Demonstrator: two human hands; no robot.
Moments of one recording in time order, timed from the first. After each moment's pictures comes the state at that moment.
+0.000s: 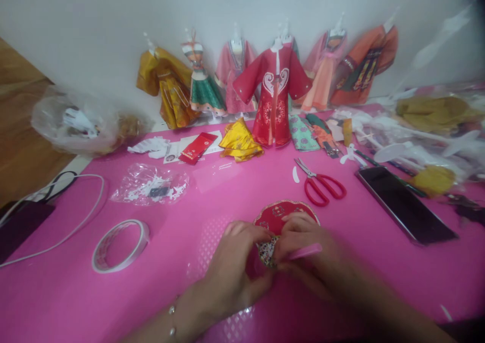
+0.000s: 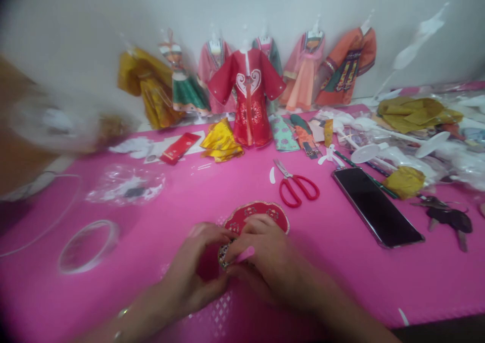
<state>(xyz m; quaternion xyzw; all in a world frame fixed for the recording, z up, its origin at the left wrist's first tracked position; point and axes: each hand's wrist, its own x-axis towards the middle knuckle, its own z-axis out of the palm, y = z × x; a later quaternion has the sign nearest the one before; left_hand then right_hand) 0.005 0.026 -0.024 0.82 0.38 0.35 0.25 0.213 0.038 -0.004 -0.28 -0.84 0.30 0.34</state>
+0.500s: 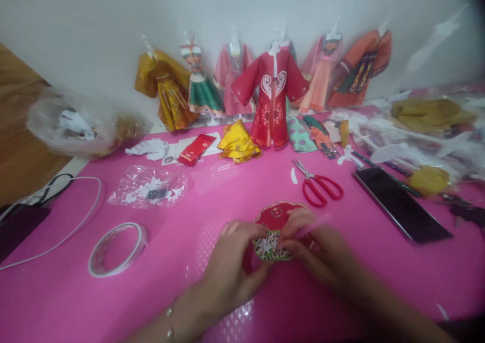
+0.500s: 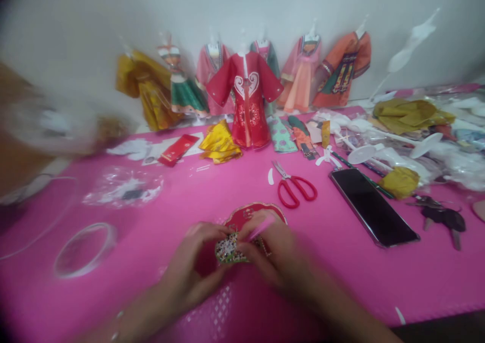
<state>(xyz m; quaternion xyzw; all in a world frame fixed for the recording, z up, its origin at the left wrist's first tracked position) 0.003 0.029 -0.027 0.81 0.38 0.37 0.25 0.222 0.040 -0.032 -0.36 -0.75 0.34 0.44</state>
